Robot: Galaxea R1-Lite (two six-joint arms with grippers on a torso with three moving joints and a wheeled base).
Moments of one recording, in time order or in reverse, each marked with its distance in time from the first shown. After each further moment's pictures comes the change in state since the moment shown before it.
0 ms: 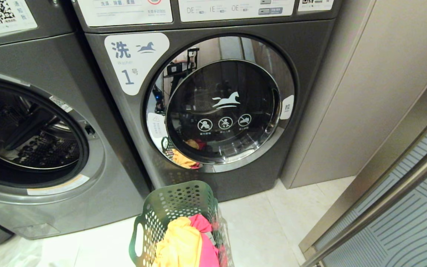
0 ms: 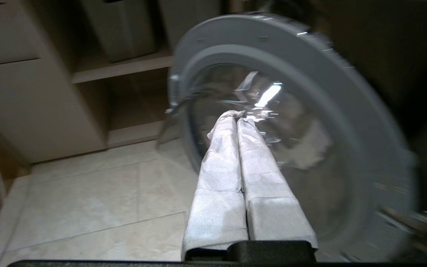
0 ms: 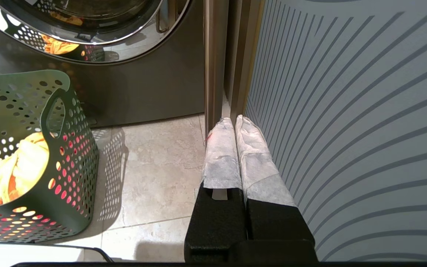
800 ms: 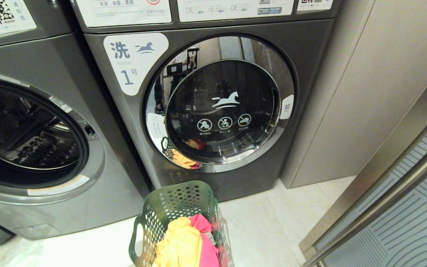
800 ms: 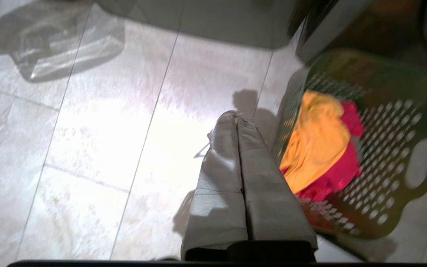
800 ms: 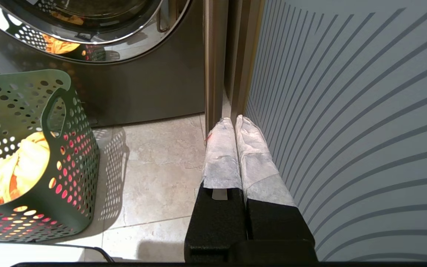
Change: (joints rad) left arm -1.259 -0.859 0.867 0.676 0.112 -0.284; right arm 0.000 0.000 0.000 0.000 0.000 0.000
